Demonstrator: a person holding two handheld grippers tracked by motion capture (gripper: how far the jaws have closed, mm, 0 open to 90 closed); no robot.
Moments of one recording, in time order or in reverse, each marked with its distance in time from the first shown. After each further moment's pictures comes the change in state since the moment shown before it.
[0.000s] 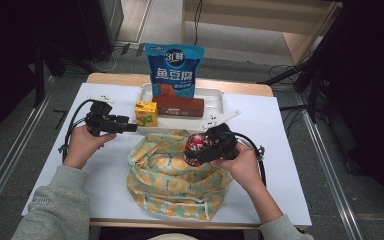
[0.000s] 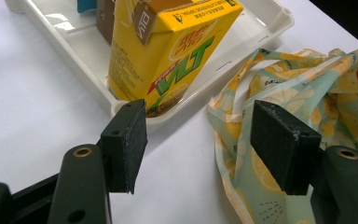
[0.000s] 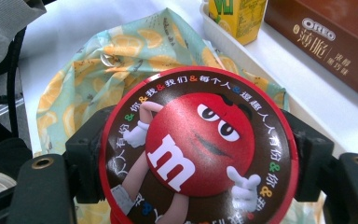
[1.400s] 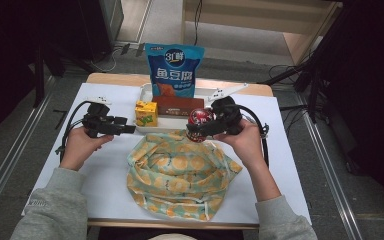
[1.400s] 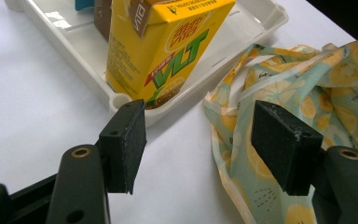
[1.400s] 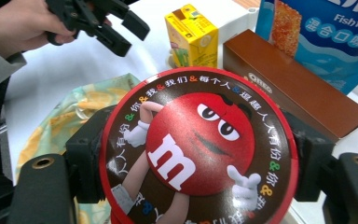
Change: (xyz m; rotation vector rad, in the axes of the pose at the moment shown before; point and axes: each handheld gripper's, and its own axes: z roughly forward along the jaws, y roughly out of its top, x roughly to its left) left arm 0.000 -0.006 -0.007 -0.007 -0.013 0.002; right arm -0.033 0.047 -0.020 -0.069 -0.038 0.012
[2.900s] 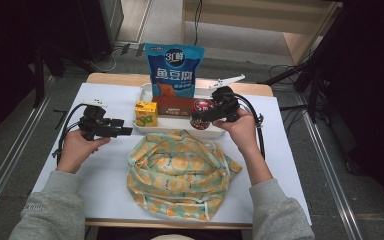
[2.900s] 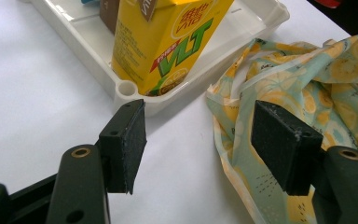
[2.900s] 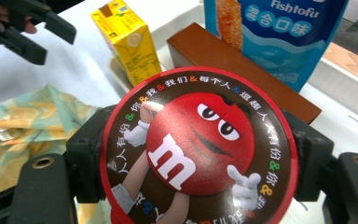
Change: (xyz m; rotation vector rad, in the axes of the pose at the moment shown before) left arm 0.002 -0.009 -0.006 -0.003 0.005 -0.004; right arm -0.054 0.003 0.030 0.016 -0.075 0.063
